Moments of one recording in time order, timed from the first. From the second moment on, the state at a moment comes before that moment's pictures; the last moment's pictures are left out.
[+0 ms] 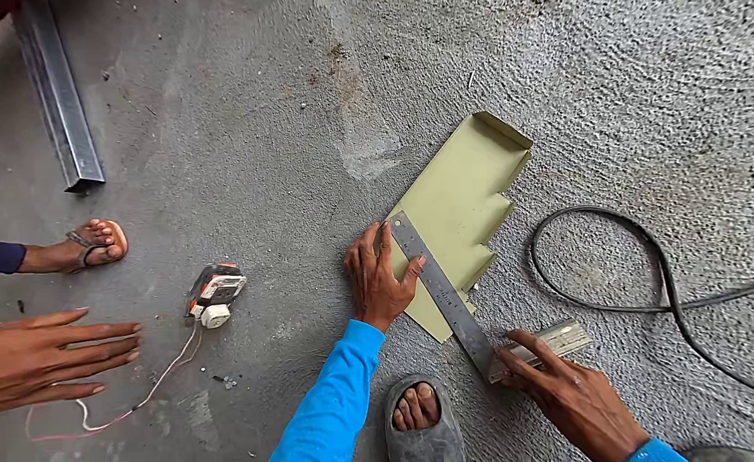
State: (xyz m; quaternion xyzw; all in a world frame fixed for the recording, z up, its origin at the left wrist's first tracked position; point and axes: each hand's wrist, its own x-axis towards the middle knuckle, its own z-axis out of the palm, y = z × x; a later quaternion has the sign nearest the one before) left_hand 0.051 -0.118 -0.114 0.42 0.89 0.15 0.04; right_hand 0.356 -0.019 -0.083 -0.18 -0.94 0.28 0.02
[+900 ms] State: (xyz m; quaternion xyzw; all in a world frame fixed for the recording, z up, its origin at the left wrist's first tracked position) left_hand 0.050 -0.113 -0.114 0.41 0.90 0.16 0.04; right_hand 0.352 -0.022 -0.077 -0.19 -0.94 0.29 -0.01
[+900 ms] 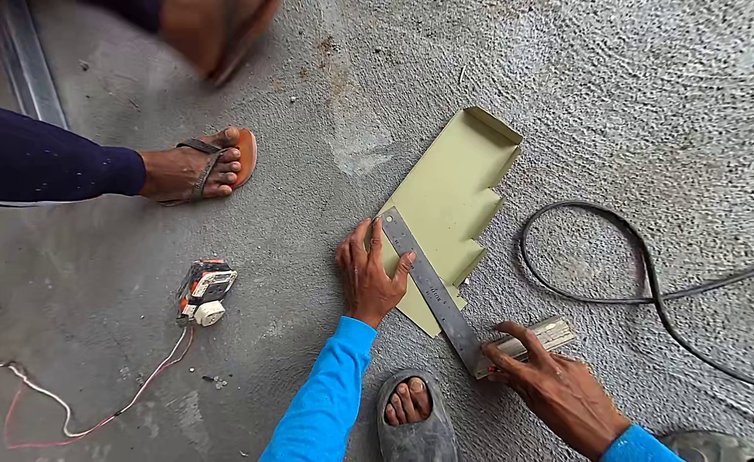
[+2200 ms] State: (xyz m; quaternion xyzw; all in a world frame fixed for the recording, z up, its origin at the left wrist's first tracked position) left_hand 0.049 -0.112 -0.109 0.42 0.89 0.17 0.04; right_hand 0.256 0.045 -0.050 -0.37 -0.73 0.56 0.13
